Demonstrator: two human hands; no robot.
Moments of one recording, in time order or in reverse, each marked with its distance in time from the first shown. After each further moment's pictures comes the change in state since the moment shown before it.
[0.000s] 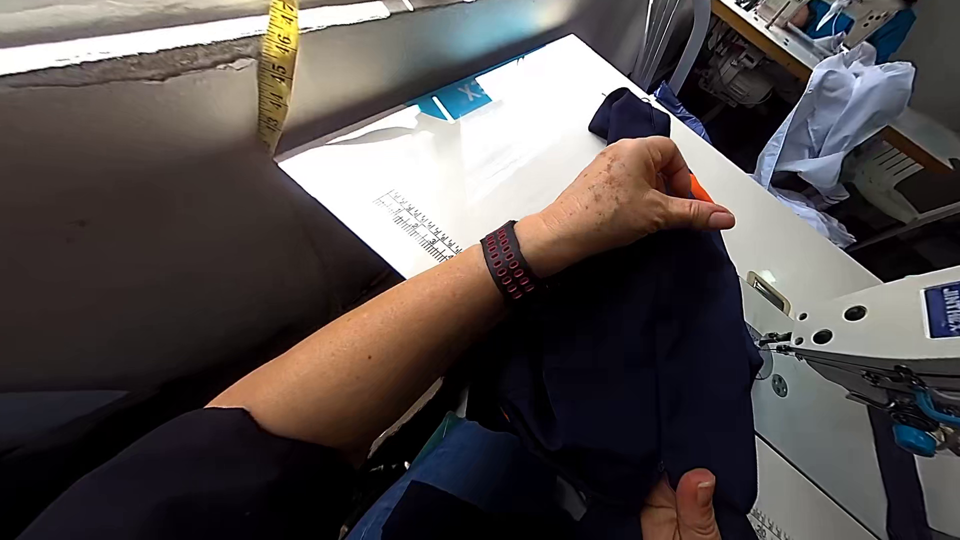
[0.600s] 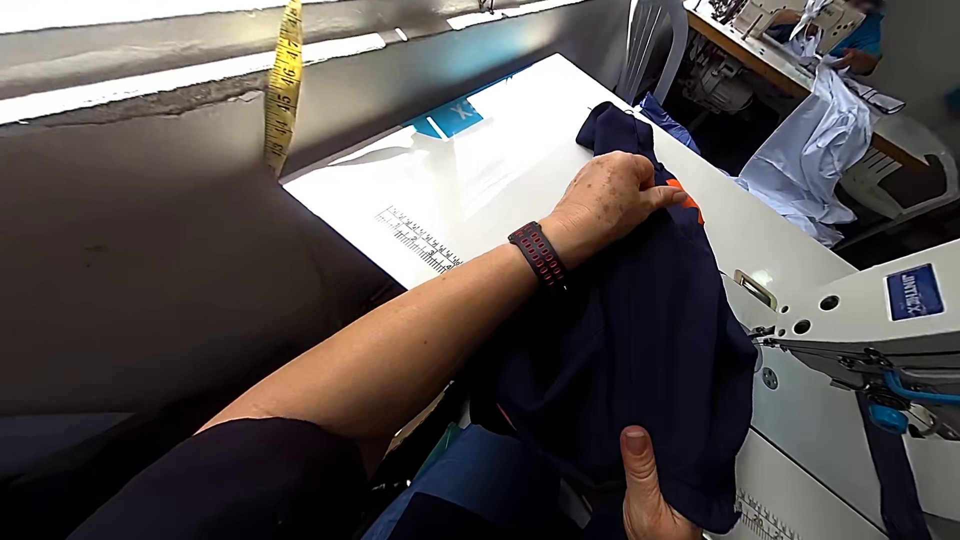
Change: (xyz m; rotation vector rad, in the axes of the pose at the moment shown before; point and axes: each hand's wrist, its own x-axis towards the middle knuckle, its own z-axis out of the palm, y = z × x) left_hand 0.018 -0.012 0.013 0.379 0.096 -0.006; right_hand 0.017 0.017 0.021 -0.403 -0.068 -0.453
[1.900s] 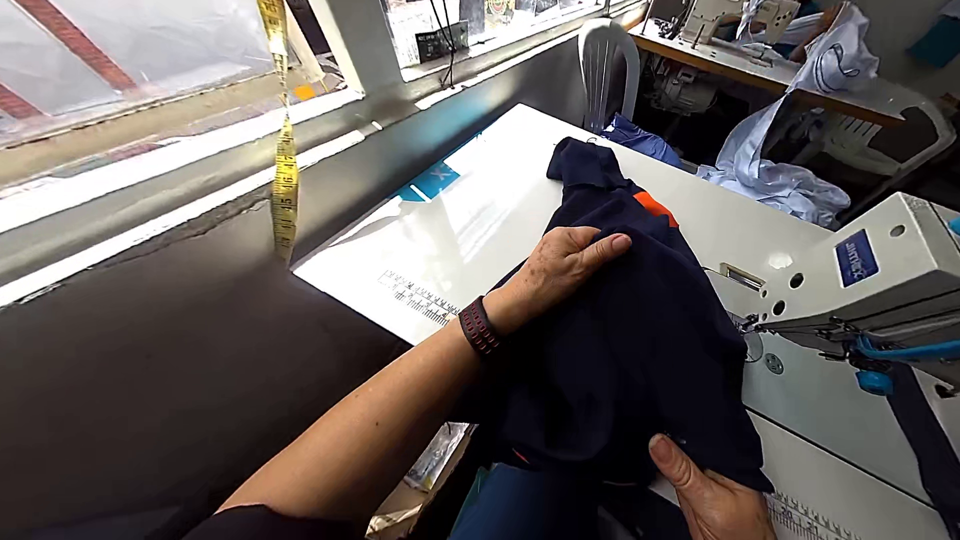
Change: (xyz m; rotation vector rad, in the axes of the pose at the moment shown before) left_hand -0.038 -0.007 -0.001 -0.385 -0.126 0.062; right_hand 0.010 -0.006 -0.041 0.374 -0.033 0.408
